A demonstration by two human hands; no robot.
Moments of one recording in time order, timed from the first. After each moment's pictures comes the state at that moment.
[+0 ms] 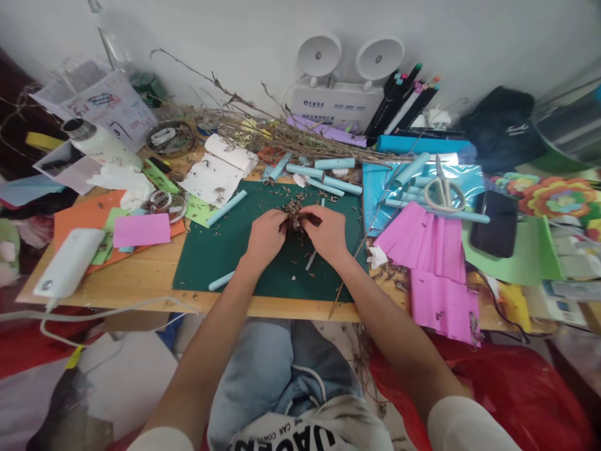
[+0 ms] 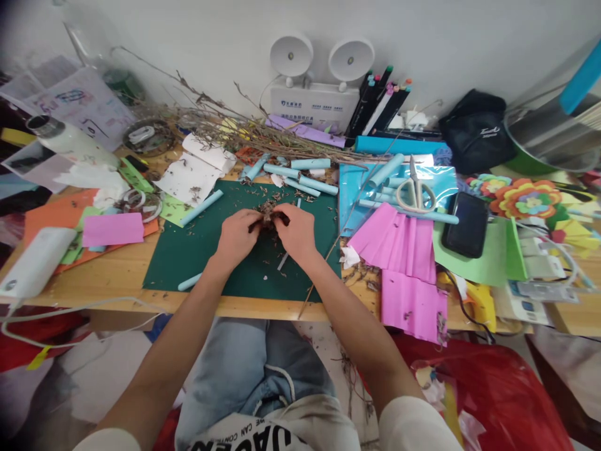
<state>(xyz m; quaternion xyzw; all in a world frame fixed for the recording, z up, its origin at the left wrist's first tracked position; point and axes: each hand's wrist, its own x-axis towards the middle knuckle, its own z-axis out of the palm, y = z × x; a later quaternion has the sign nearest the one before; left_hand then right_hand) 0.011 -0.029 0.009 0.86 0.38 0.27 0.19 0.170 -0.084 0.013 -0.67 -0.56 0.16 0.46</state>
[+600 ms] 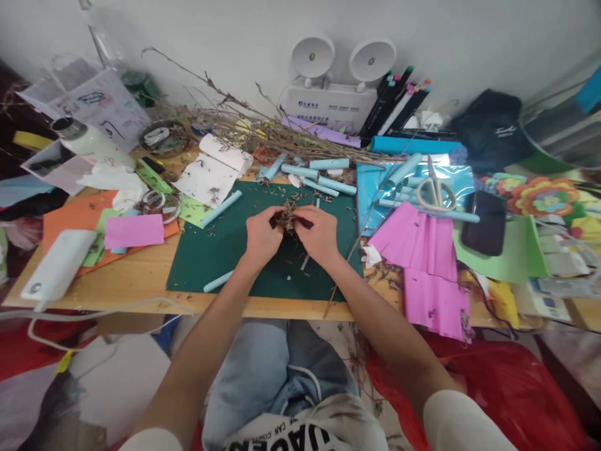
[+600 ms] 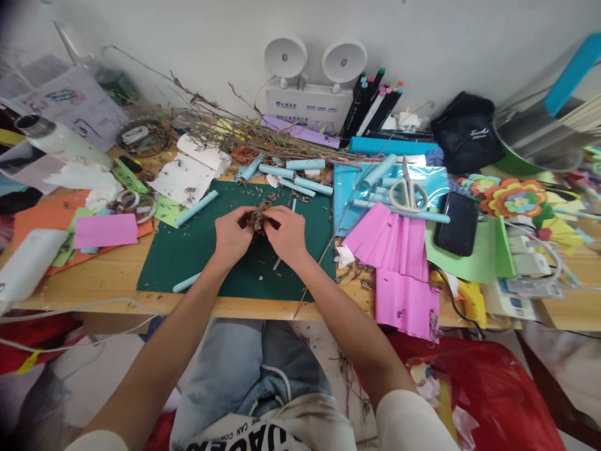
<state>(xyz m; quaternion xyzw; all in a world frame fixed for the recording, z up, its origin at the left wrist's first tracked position) 0.021 -0.033 0.010 0.74 0.44 0.37 0.34 0.164 -0.082 0.016 -0.63 -0.58 0.14 0.50</state>
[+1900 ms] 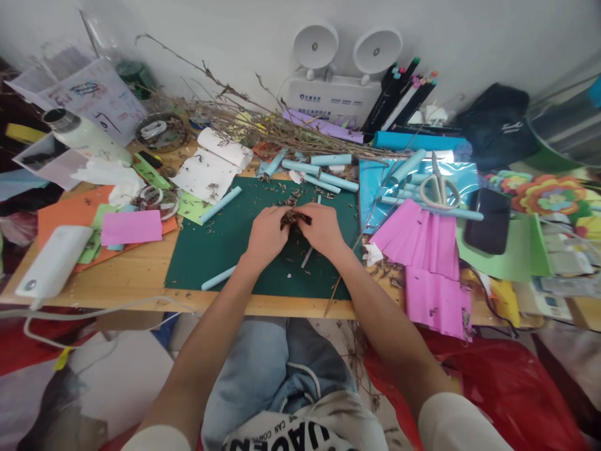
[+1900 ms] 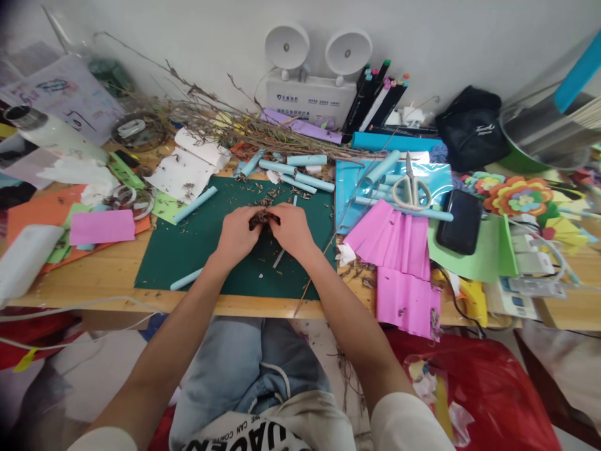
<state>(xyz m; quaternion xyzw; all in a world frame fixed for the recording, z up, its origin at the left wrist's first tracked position) 0.022 -0.034 0.013 0.85 0.40 0.25 0.22 0.182 -0.076 0.013 -0.63 -0.67 0.15 0.35</state>
